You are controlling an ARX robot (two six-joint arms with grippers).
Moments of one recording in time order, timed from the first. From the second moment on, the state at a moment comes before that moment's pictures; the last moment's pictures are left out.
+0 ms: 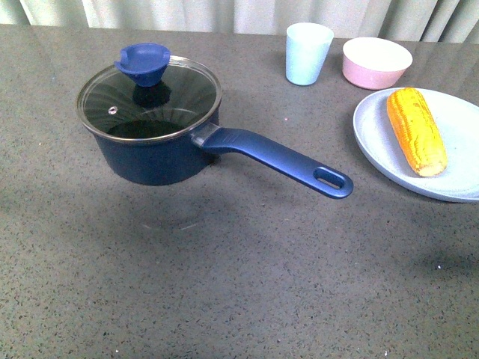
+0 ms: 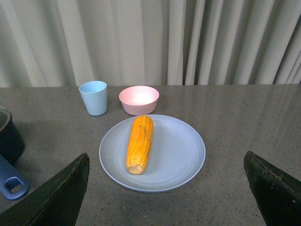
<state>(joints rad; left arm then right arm) -0.01 0.80 0.24 0.22 -0.14 -0.02 0.00 0.00 0.02 0.00 0.00 0.00</state>
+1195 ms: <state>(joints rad) -0.28 1.82 0.71 0.79 0.05 -0.11 0.00 0.00 0.02 0.00 0.00 0.00</state>
